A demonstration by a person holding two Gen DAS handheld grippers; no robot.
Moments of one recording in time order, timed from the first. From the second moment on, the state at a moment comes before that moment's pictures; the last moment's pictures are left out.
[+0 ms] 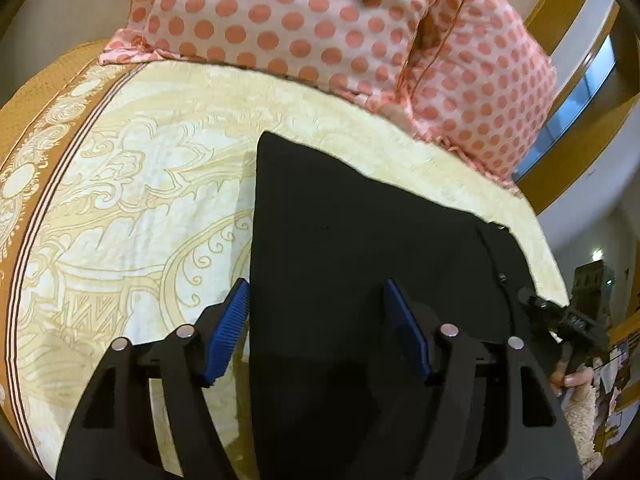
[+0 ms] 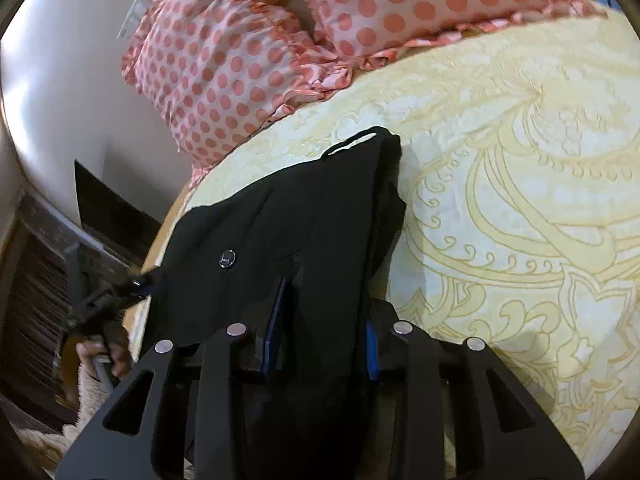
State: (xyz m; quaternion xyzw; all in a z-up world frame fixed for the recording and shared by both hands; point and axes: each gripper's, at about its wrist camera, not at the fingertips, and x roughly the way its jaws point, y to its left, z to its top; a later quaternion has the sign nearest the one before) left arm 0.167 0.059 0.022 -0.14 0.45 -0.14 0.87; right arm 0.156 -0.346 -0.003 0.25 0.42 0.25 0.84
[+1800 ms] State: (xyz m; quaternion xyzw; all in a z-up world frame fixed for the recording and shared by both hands) left arm 0.241 -0.017 0.032 -0.07 0.44 -0.16 0.88; right arm 0.222 -0.279 0.025 0.05 0.42 0.19 0.89
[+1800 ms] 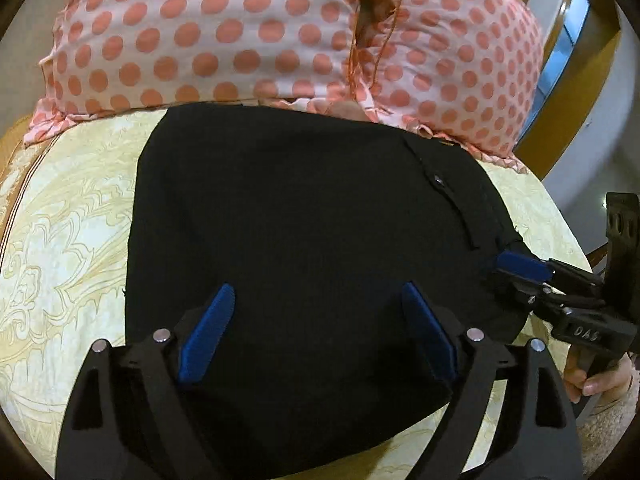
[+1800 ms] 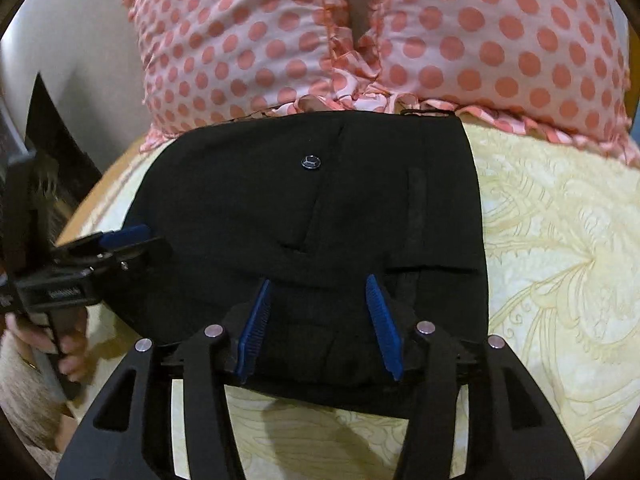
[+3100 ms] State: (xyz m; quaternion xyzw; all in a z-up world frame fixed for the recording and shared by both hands) left arm 0.036 -0.019 0.008 0.01 0.35 0.00 0.94; right arm 0.053 -0.222 -0.013 -0.01 0.31 0.07 0.95
